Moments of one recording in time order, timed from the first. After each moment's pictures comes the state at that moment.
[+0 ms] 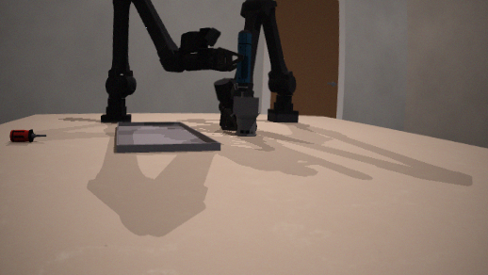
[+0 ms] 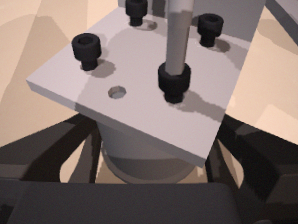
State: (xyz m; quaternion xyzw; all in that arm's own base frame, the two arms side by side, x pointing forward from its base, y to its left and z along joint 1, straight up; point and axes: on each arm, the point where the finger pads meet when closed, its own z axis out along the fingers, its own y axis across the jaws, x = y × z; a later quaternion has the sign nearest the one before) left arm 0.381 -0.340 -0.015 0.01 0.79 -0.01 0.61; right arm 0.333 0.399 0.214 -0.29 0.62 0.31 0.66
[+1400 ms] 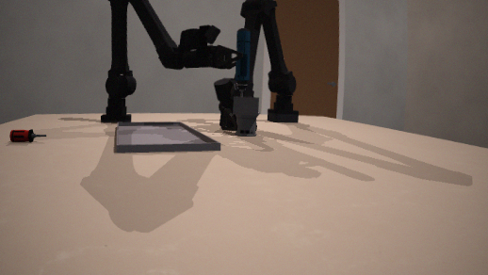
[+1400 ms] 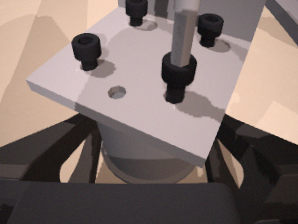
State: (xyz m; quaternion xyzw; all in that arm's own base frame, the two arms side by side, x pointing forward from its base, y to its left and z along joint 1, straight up) left arm 0.381 -0.340 -0.015 0.01 0.79 -0.01 0.61; right arm 0.331 0.397 0.221 -0.30 0.63 0.30 0.65
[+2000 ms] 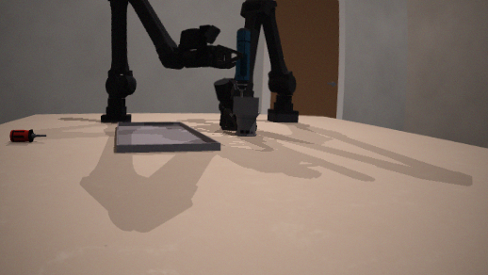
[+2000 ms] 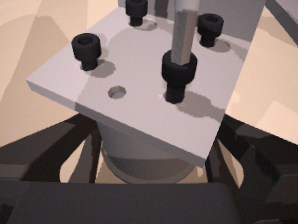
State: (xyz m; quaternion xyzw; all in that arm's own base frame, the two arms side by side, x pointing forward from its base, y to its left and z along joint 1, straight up) left arm 0.381 -0.340 -0.015 0.01 0.79 -0.01 0.61; right arm 0.331 0.397 0.222 -0.30 0.63 0.30 0.65
